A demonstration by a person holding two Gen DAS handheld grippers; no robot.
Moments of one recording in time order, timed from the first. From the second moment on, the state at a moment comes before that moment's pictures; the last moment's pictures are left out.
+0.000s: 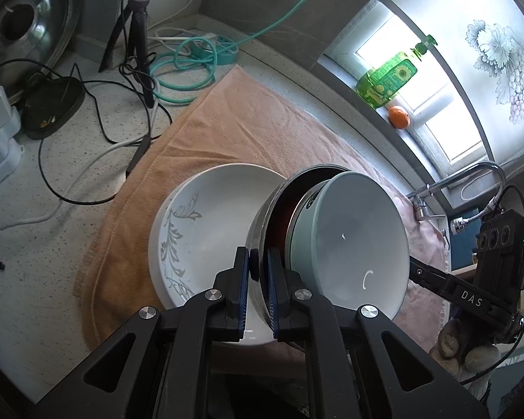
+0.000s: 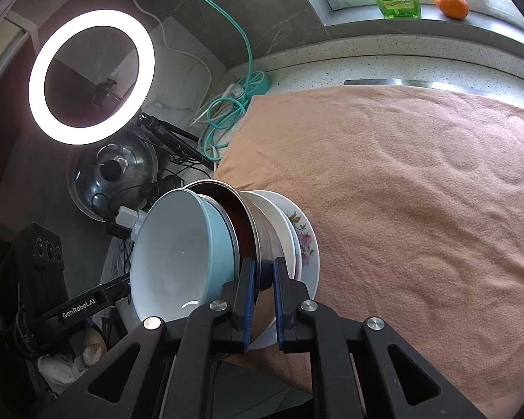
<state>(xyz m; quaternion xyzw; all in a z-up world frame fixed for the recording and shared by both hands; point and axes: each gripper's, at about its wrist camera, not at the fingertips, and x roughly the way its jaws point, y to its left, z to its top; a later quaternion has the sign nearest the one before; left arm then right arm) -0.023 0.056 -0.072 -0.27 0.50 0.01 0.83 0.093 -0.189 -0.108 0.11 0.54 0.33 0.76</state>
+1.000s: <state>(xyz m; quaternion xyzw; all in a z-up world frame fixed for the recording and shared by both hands) -0.016 0.090 -0.088 -0.27 0.51 0.03 0.82 0.096 -0.147 -0.138 0.11 0.57 0.32 0.75</state>
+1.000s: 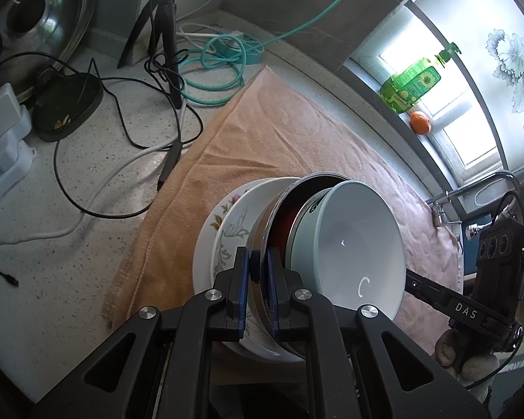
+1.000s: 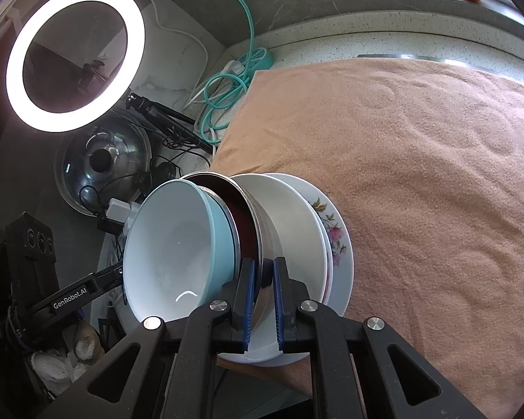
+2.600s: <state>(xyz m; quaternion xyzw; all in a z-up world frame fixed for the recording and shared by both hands) -0.024 0.094 -0.080 -0.26 0.49 0.04 0.83 0.083 -0.164 -0.125 0.12 0.55 0.31 0.77</state>
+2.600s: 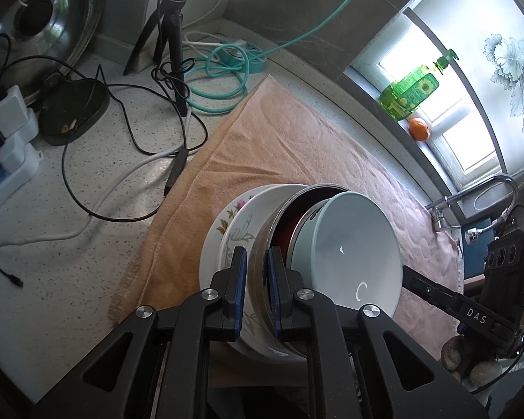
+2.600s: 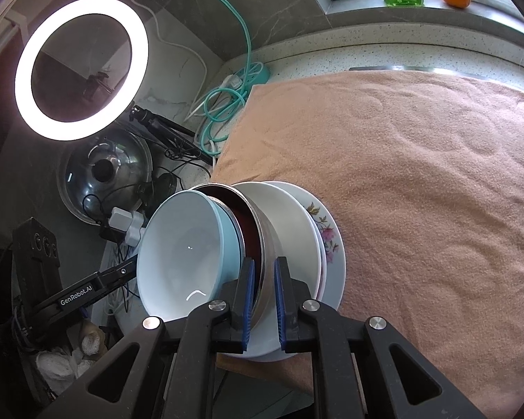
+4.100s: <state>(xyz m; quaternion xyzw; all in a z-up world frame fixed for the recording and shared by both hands) -0.085 0.091 -0.045 -0.20 0.44 0.08 0.87 0.027 -0.218 -0.082 0.12 0.42 0.25 0.86</state>
